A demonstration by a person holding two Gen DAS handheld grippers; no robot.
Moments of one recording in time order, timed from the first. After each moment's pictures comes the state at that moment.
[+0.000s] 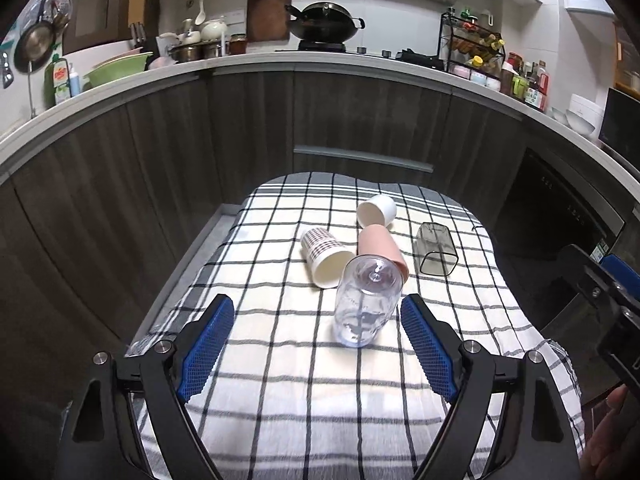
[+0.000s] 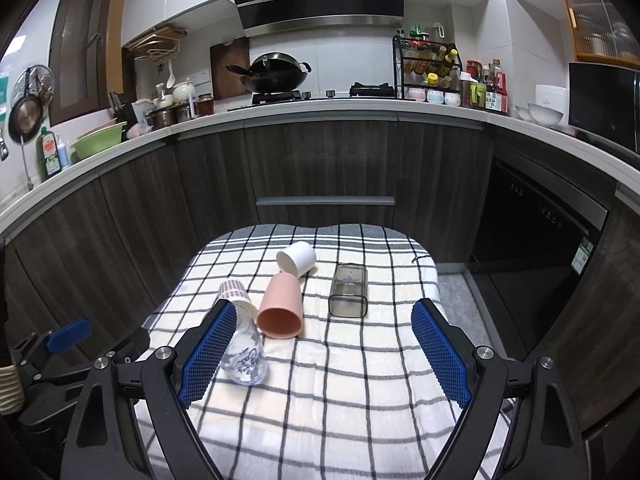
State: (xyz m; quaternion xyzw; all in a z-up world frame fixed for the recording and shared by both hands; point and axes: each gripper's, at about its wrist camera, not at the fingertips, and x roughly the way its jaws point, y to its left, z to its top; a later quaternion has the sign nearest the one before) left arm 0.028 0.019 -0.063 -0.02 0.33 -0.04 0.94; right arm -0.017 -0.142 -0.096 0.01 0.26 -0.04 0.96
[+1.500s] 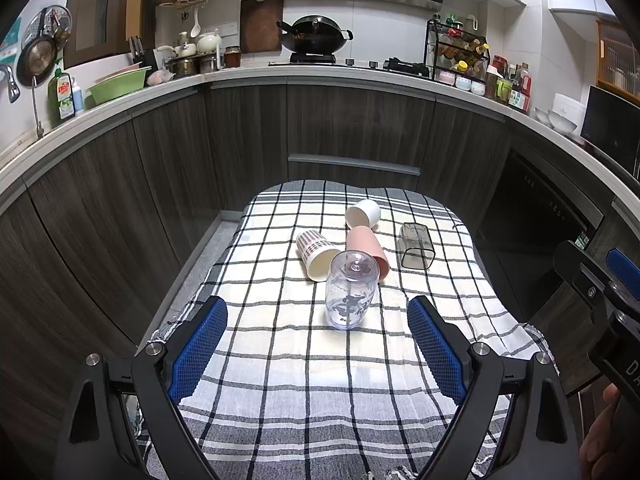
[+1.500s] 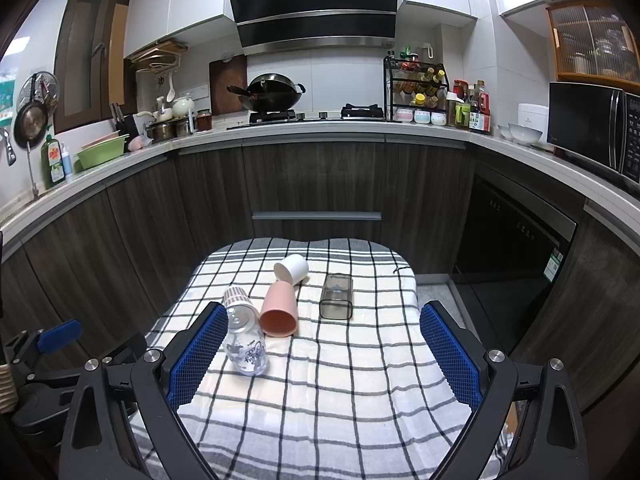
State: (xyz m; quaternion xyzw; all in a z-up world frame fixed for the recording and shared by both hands) left arm -0.022 0.019 -0.028 -0.01 0.32 -0.05 0.95; right arm -0.078 -0.133 -0.054 0.00 0.24 -0.06 0.97
